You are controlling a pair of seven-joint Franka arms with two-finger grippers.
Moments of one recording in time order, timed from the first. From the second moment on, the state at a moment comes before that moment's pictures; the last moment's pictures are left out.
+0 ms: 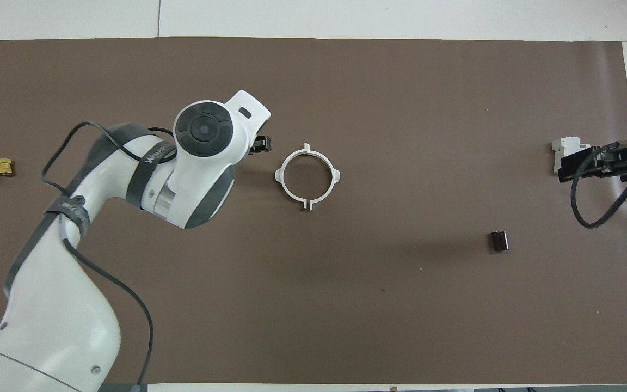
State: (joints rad) left arm -0.49 0.29 0.10 -1.77 0.15 2.19 -0.54; right arm 0.01 -0.02 -0.03 -1.67 -0.01 1.59 -0.01
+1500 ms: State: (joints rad) left arm -0.01 0.02 0.11 -1.65 0.00 1.74 0.11; right arm 0.01 -0.03 0.00 -1.66 -0.01 1.59 -0.01
